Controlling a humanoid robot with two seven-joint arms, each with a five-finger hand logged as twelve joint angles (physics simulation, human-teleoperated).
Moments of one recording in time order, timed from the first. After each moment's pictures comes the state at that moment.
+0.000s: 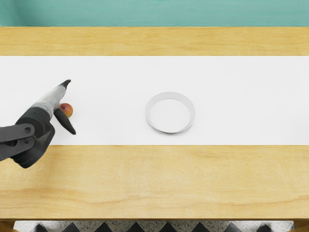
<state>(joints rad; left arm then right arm) -1.00 0.65 0.02 -1.50 1.04 0.60 0.59 -0.04 0.00 0.08 0.23 -0.19 0.11 -0.10</state>
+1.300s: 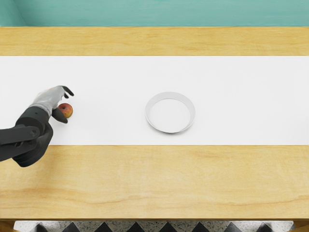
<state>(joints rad) -1.10 0.63 0.19 -1.42 1.10 0.59 0.61 -0.04 0.00 0.08 0.23 -0.19 0.11 -0.10</state>
